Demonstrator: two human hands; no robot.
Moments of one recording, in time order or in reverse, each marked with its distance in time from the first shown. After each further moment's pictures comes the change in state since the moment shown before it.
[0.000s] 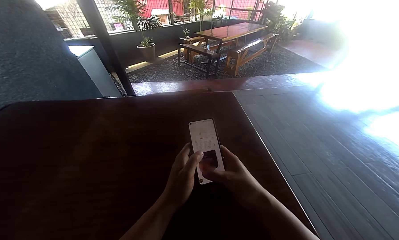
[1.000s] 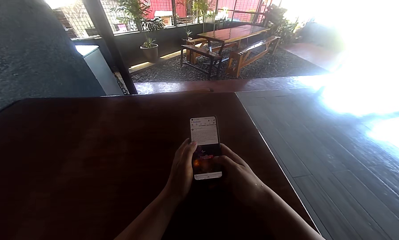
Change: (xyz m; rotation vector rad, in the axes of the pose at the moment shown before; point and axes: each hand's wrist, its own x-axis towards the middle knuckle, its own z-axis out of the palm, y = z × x) left_hand -0.003 0.003 -0.001 -0.044 0.156 -0.040; right_hand -0.003 0.002 0.002 0.114 -0.082 -0.002
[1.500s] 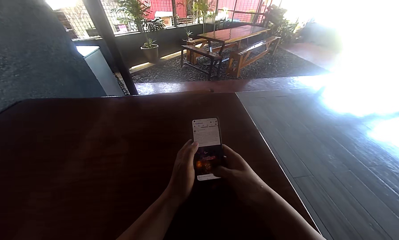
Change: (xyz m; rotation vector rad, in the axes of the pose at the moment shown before) left_hand 0.003 -0.006 -0.001 -0.021 -0.029 0.000; right_hand 0.000 0.000 -0.002 -0.098 0.006 -0.026
